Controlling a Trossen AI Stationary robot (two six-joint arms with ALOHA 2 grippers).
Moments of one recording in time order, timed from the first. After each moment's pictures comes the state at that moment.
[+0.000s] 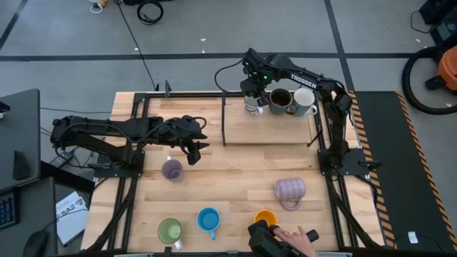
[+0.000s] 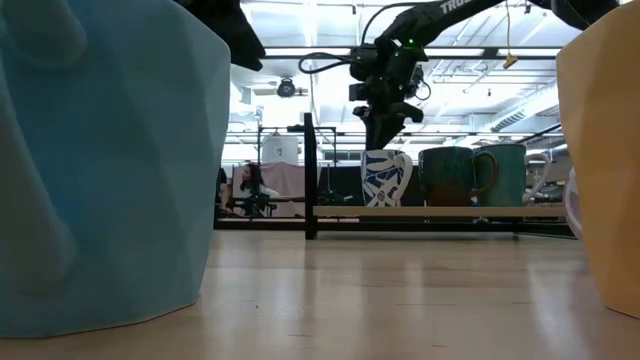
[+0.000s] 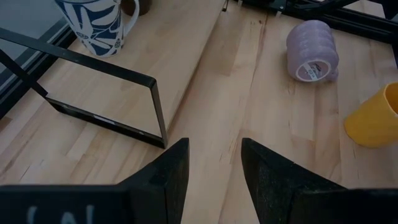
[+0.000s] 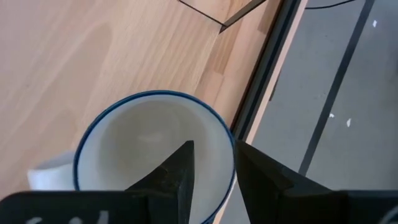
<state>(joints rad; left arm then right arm) 0.00 1.20 1.03 -0.48 -0.19 -0.28 -0.66 1.95 1.86 -1.07 -0.10 -1.06</state>
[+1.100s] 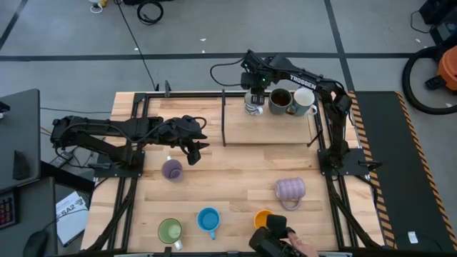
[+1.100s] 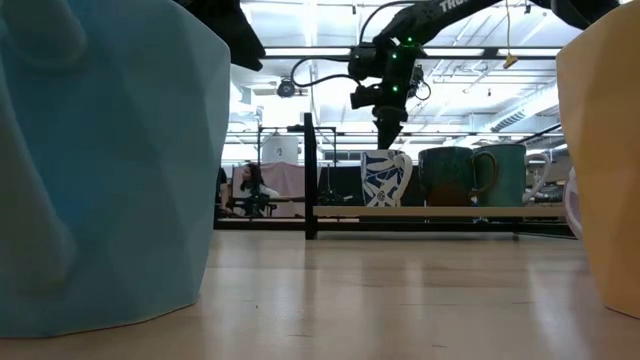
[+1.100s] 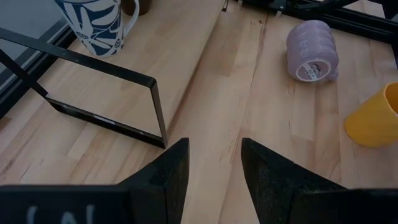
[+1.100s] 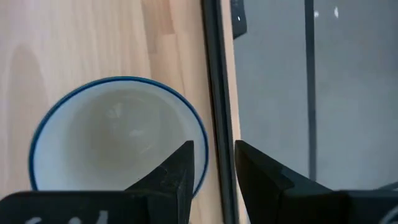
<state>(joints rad) 0.00 1.20 1.03 -0.48 -0.19 -0.28 -0.65 1.95 1.86 -1.08 0.14 -0.54</state>
